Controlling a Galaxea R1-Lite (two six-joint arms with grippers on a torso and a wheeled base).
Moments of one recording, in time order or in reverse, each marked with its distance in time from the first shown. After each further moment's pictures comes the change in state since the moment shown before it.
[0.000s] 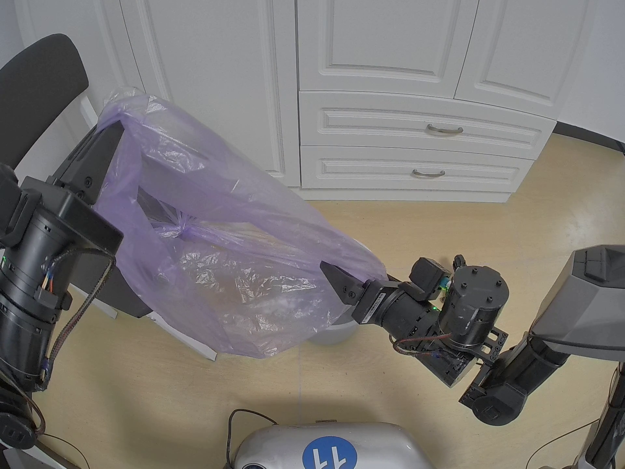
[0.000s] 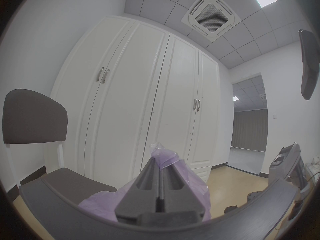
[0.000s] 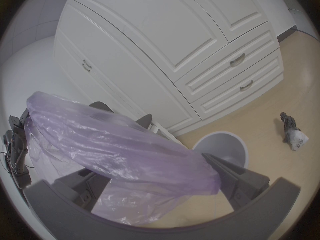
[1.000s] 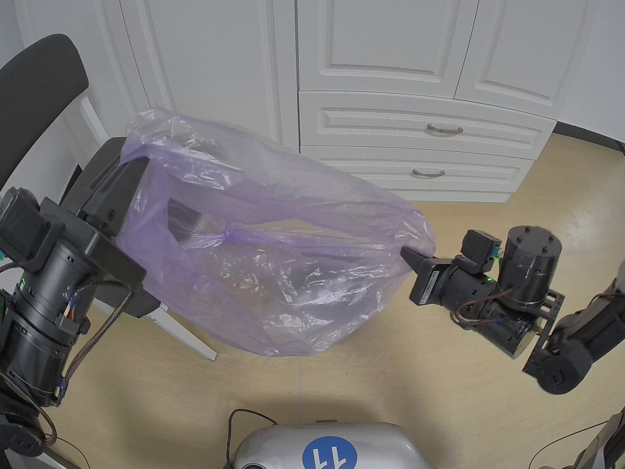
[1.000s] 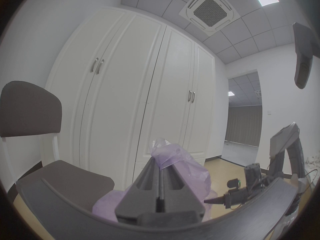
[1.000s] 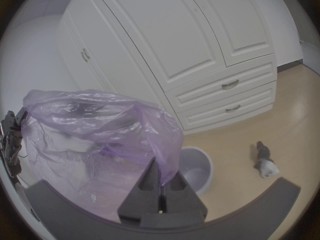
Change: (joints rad) left arm -0.017 0.028 0.053 0.001 -0.029 -0.017; right arm -0.124 -0.273 0.048 0.364 0.008 -0.188
